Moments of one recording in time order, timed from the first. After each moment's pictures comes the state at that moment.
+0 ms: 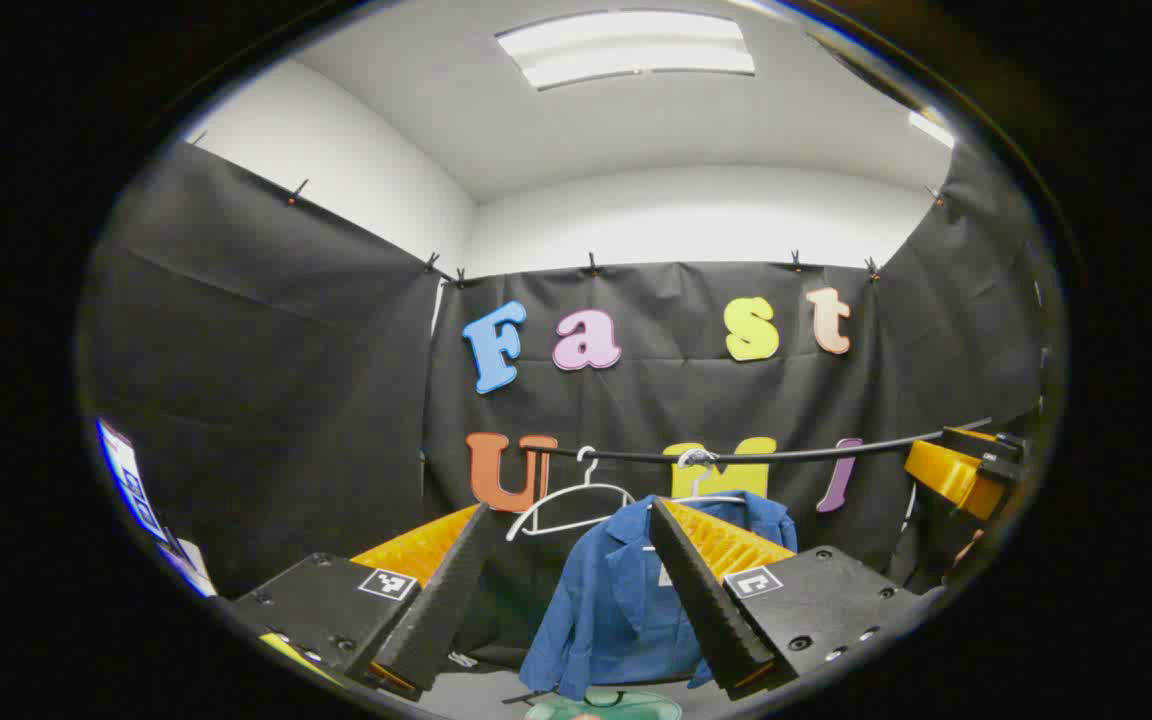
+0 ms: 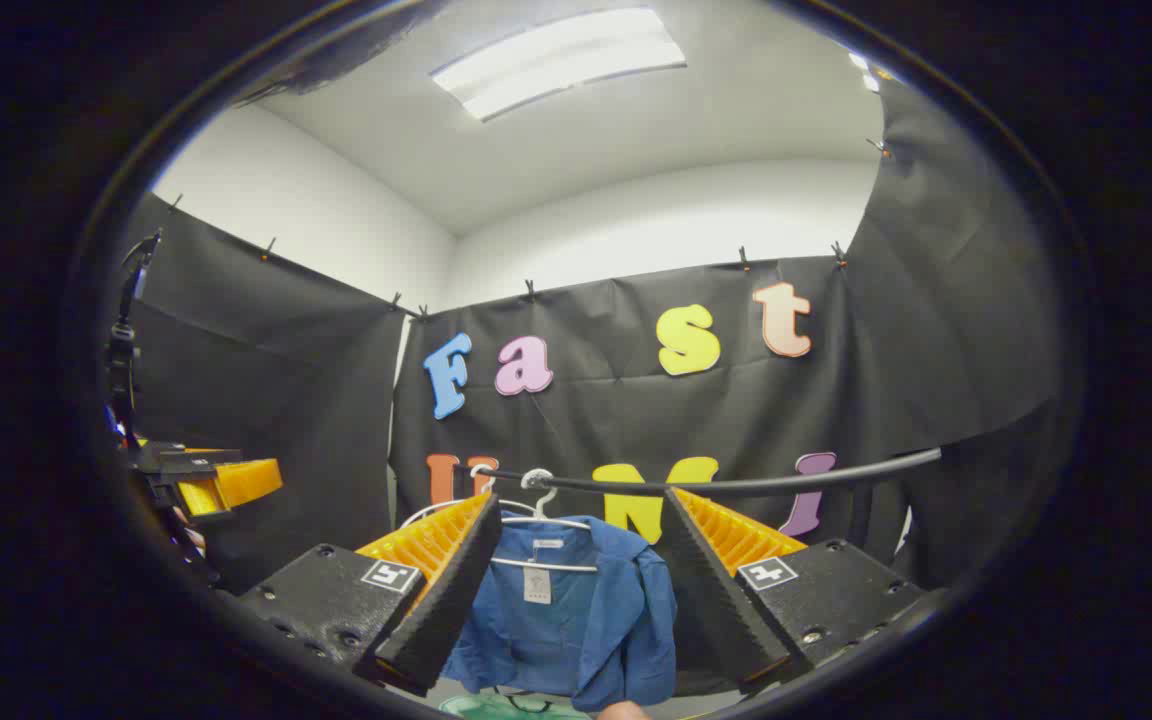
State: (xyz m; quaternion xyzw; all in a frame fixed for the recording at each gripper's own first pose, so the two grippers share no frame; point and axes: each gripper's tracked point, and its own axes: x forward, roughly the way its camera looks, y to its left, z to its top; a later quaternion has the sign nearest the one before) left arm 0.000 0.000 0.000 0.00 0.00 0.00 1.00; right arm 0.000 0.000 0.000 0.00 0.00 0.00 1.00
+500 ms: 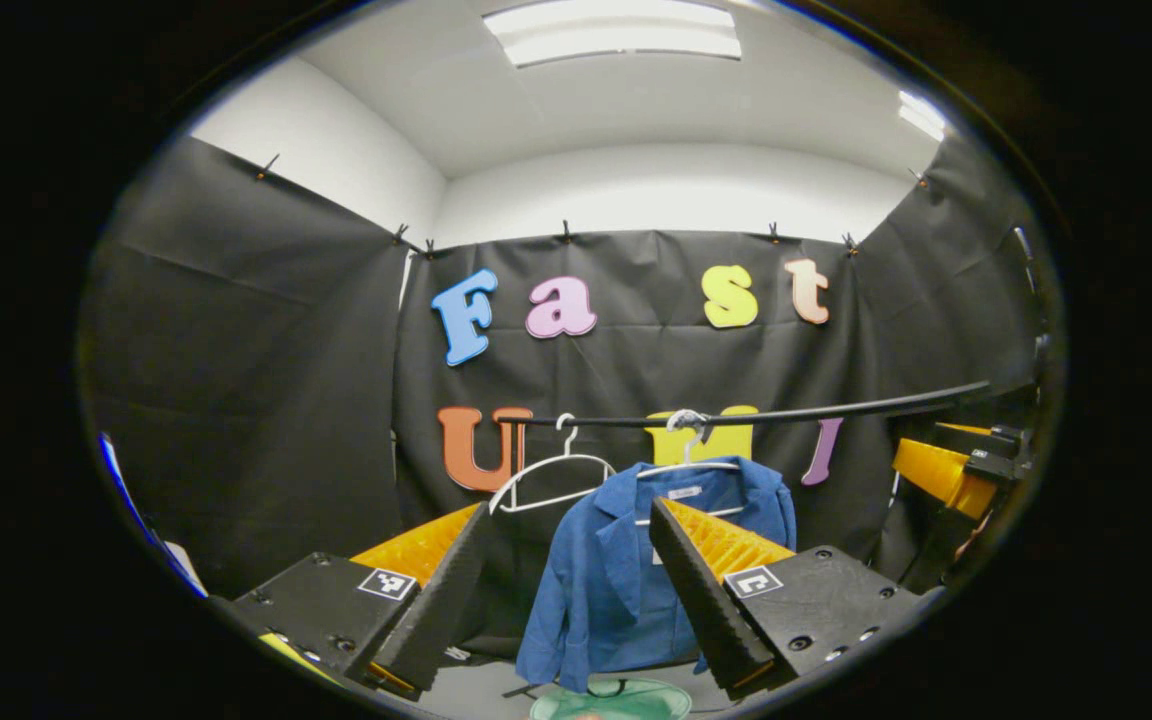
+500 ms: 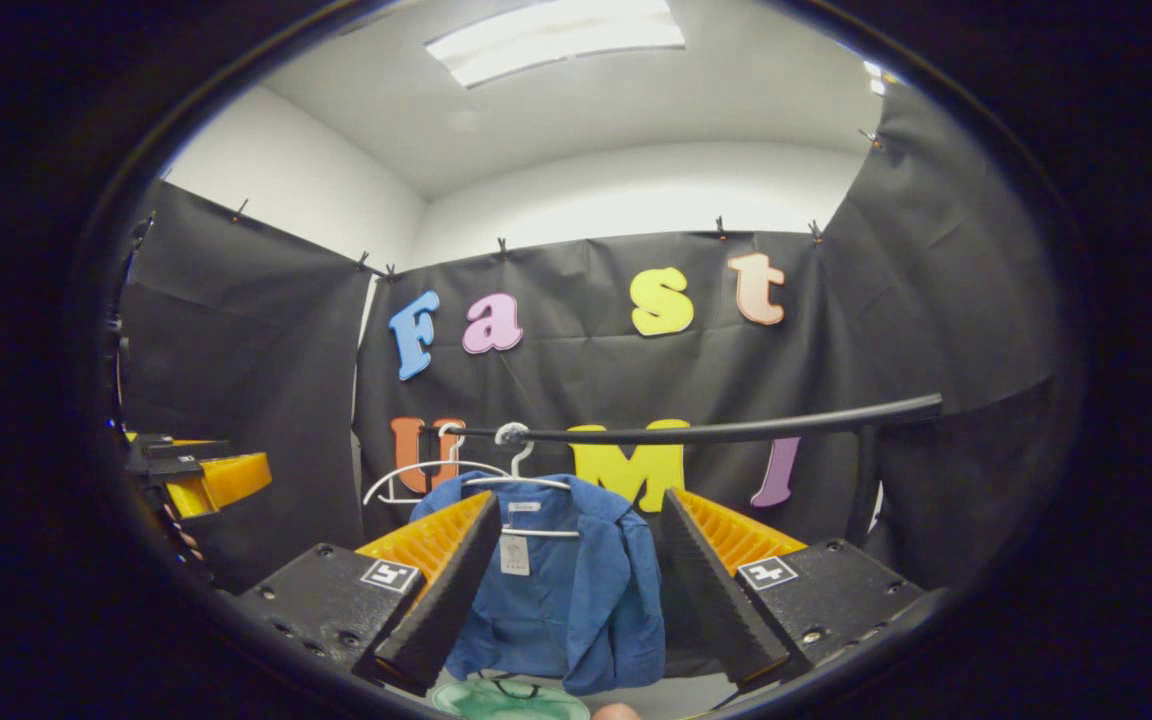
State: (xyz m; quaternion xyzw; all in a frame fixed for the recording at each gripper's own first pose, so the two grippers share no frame) left arm 0.024 0.007 -0.043 0.01 0.04 -0.04 1.00; right arm 0.010 0.007 -0.041 -0.01 0.05 -0.05 1.00
